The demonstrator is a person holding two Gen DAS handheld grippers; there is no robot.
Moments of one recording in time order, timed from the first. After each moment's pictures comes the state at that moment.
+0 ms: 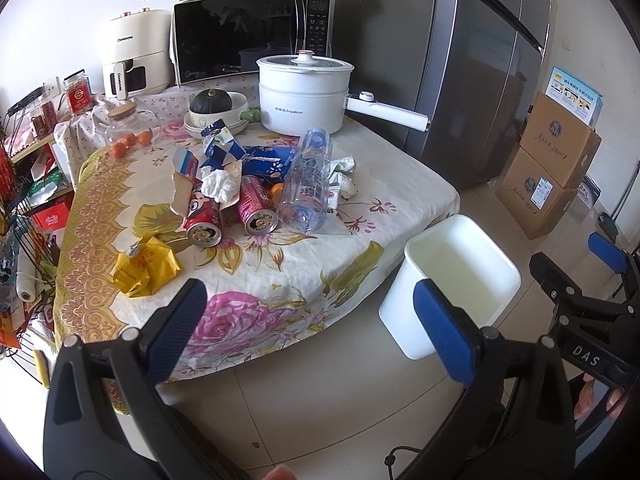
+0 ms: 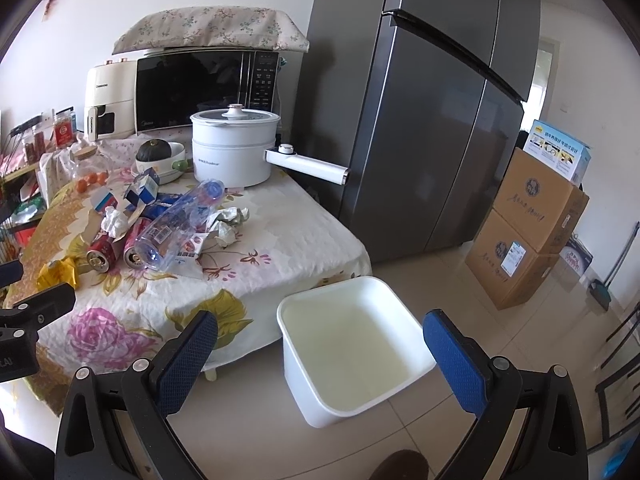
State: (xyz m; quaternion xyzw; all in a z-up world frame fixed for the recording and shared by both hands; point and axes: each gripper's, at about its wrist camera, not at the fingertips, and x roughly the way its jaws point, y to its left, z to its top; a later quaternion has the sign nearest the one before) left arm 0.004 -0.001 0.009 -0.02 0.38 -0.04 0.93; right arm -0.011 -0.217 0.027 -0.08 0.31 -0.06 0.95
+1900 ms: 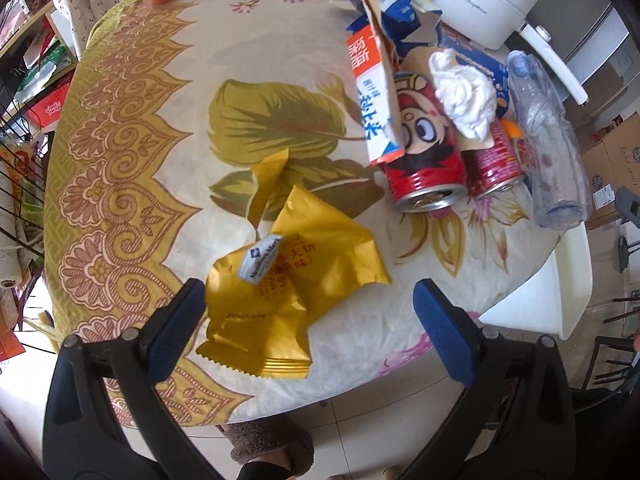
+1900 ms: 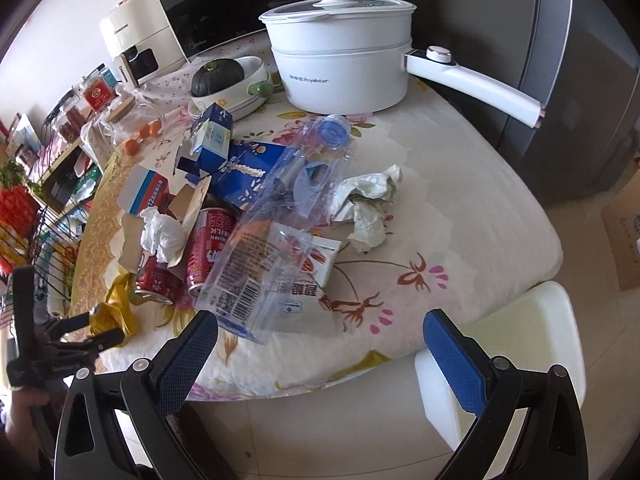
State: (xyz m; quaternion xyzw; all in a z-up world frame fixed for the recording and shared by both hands) left arm 0.146 0.181 -0.112 -0.08 0.60 0.01 0.80; right arm 0.216 -0.119 -0.035 0.00 0.52 0.13 0.84
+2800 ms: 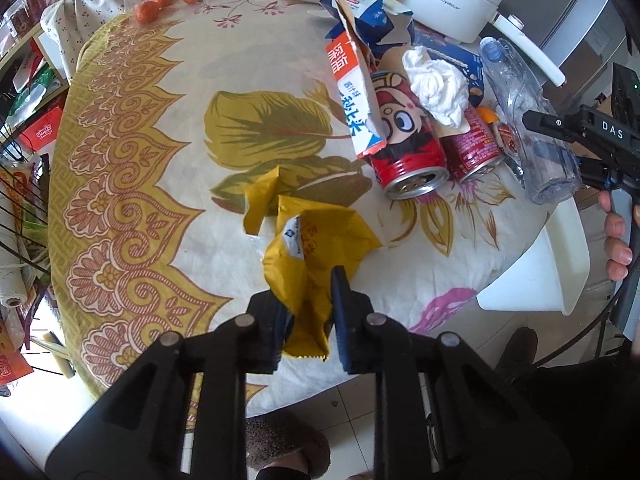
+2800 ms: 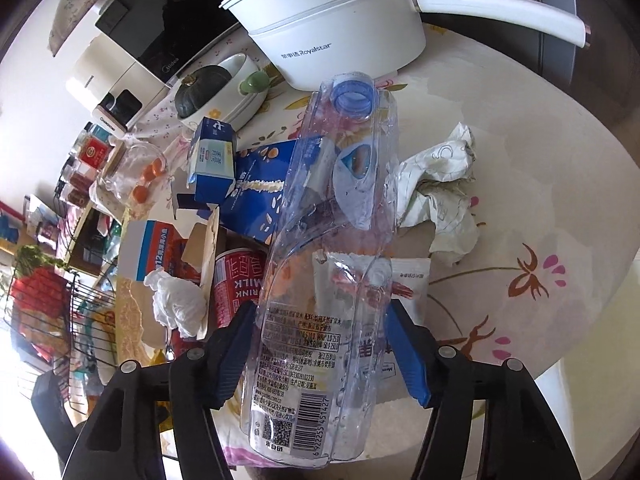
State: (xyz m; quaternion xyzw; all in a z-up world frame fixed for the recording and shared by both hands) left arm 0.123 0.189 -0.086 -0.06 0.58 -0.02 0.81; right arm 0.259 -0.102 -0.081 0.15 0.54 0.15 0.81
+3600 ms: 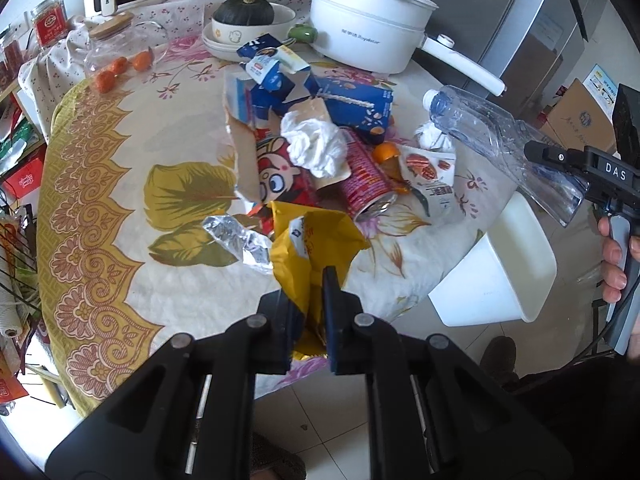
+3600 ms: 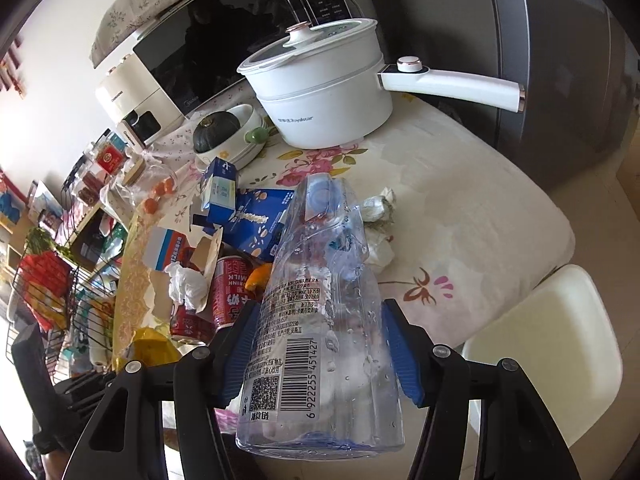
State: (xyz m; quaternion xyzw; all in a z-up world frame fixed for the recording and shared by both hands) left arm 0.124 0.122 -0.044 -0.05 0.51 -0.08 0.85; right arm 0.210 -0.168 -0.013 0.11 0.48 0.14 0.86
